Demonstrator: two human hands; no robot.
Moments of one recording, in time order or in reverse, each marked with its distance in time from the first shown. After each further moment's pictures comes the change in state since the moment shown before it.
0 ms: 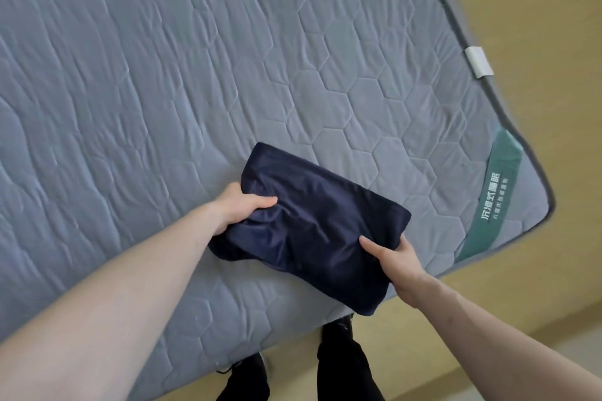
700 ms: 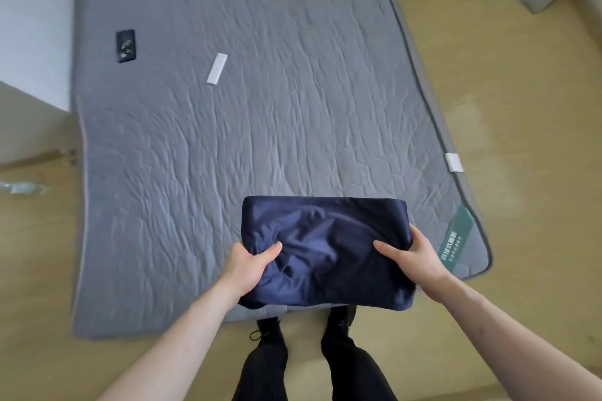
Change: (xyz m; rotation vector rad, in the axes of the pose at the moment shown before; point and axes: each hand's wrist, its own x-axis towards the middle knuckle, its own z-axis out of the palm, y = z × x) left_hand -0.388 0.037 -0.006 -0.405 0.340 0.146; right_hand -0.265 -0.176 -0.036 -0.422 -0.172 -0.389
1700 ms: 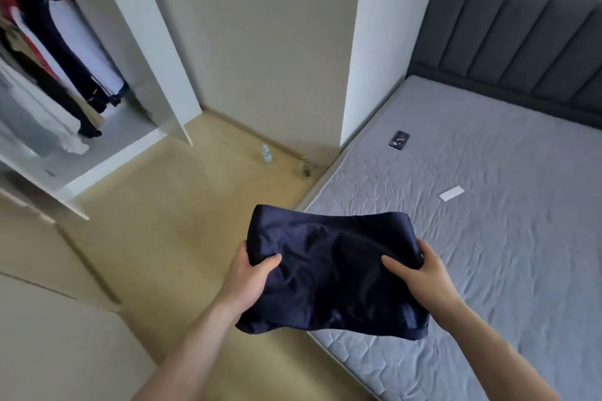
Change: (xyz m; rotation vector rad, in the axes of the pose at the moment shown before) left_hand -0.375 -0.183 -0.421 -0.605 0.676 0.223; right_hand -0.342 -0.183 0.432 -0.360 -0.529 -0.598
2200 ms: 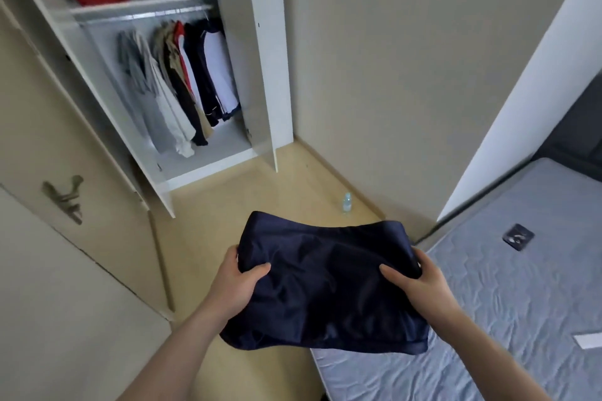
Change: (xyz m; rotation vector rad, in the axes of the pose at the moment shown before) left_hand 0.123 0.050 -0.208 -0.102 0.394 0.004; right_hand 0.170 -0.161 0.229 -0.052 -0.361 -0.144
